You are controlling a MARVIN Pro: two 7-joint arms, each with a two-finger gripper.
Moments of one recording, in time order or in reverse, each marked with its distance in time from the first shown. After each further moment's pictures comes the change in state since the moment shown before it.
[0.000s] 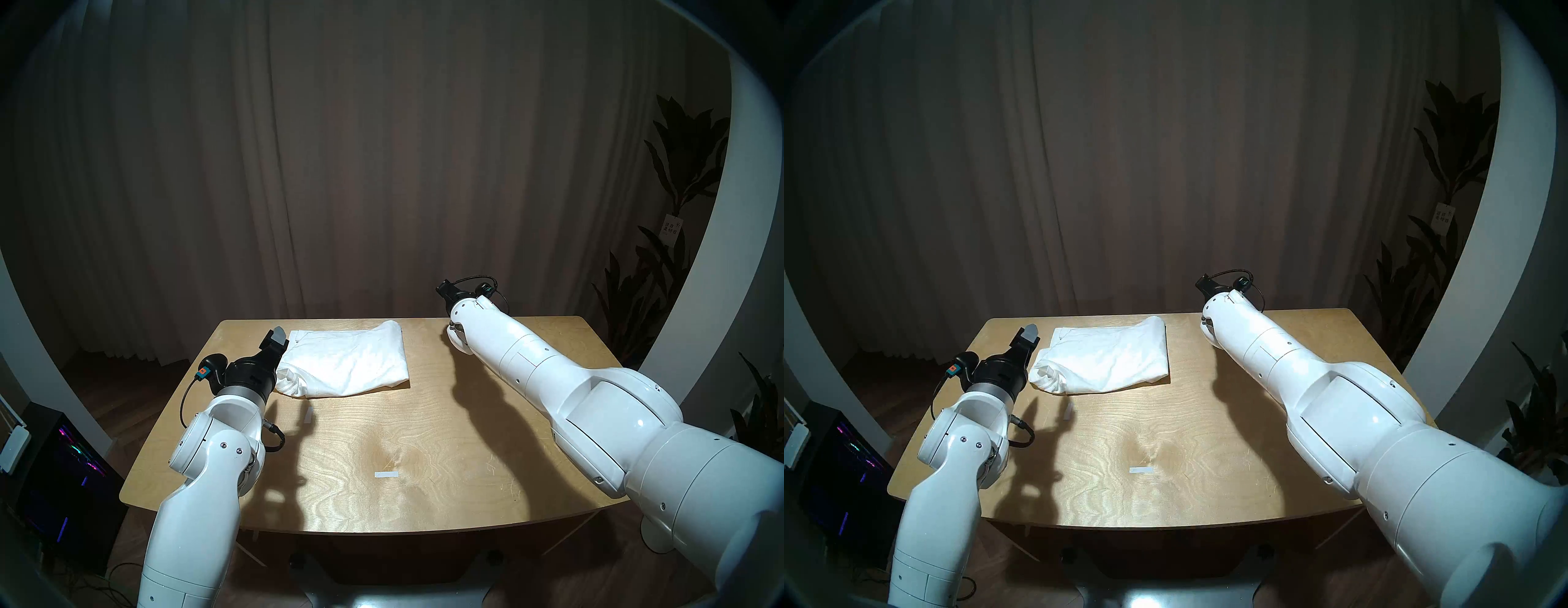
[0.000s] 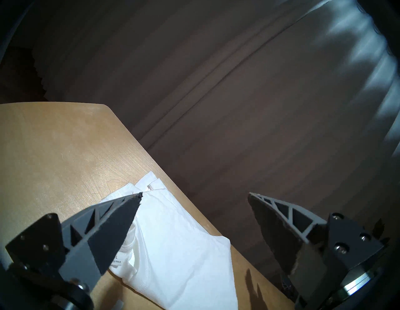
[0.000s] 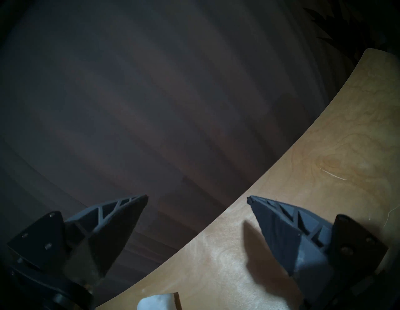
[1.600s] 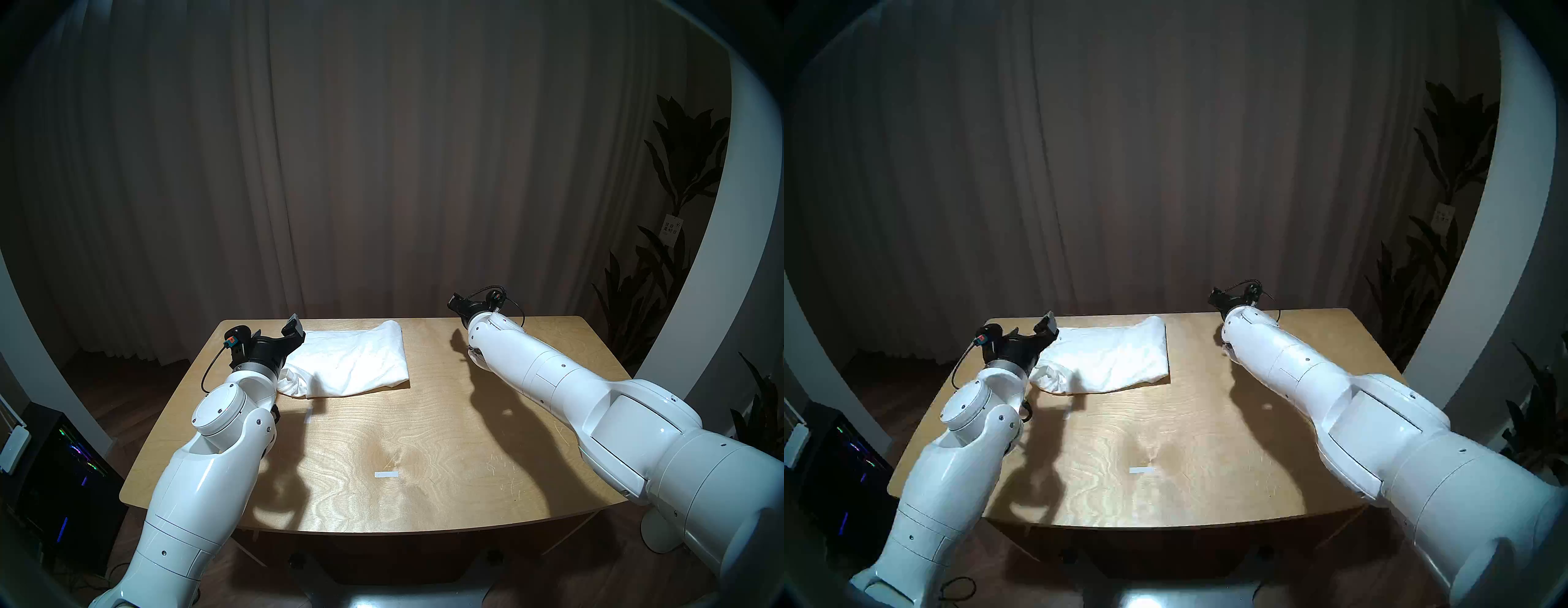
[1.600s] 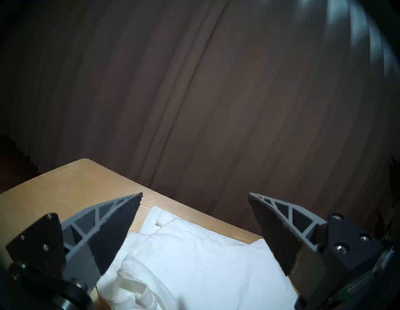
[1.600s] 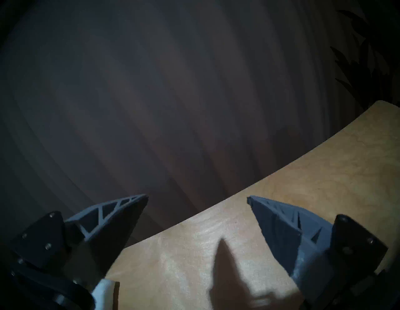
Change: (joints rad) left arm -0.197 0.128 0.147 0.197 0.299 -0.007 -0.011; right arm -0.039 0.120 -0.148 -0.066 -0.115 -0.001 0.062
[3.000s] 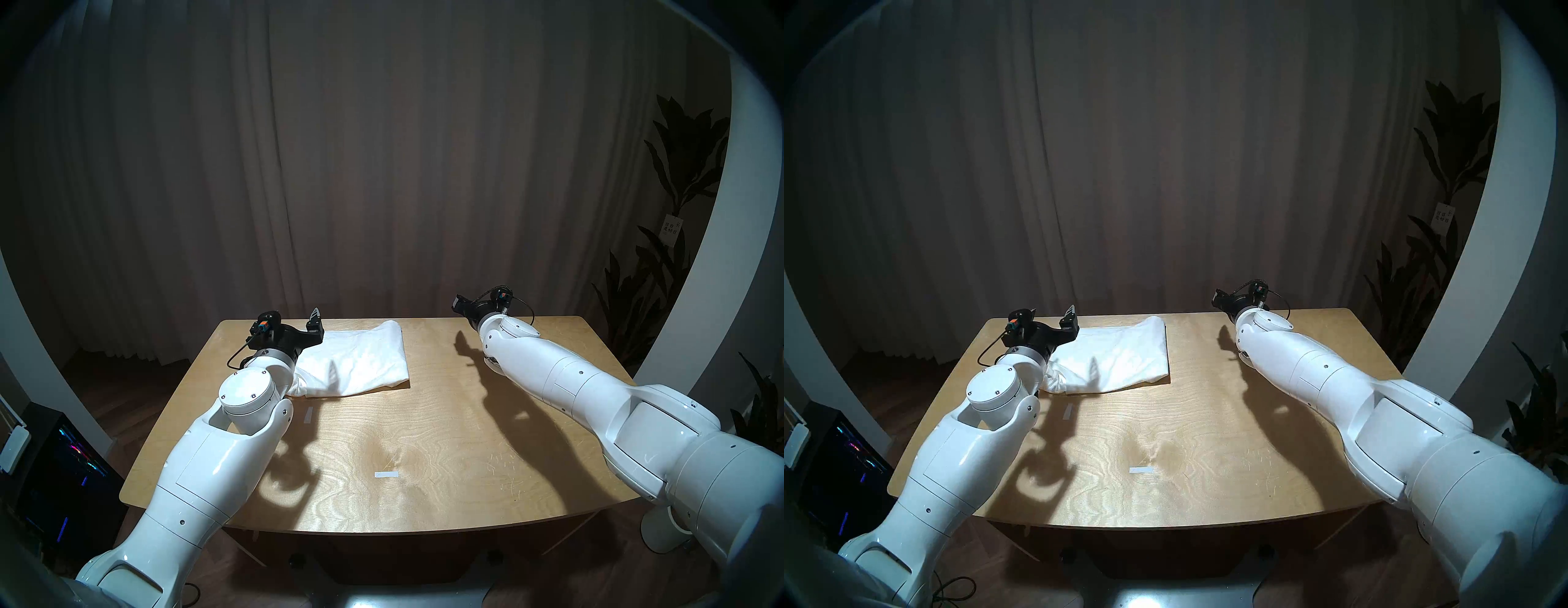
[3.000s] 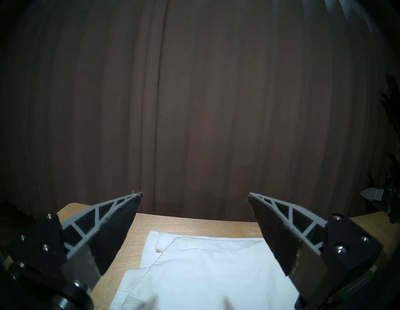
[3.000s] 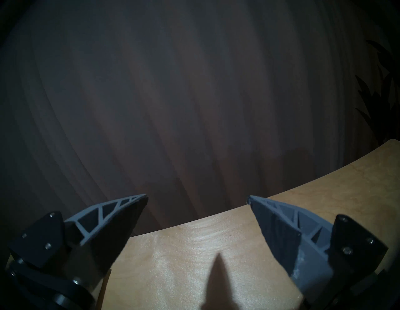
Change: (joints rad) left arm -0.165 0.060 0.168 0.149 0.222 -0.004 -0.035; right arm -0.020 0.110 -0.064 -0.114 -0.068 -0.002 0.080
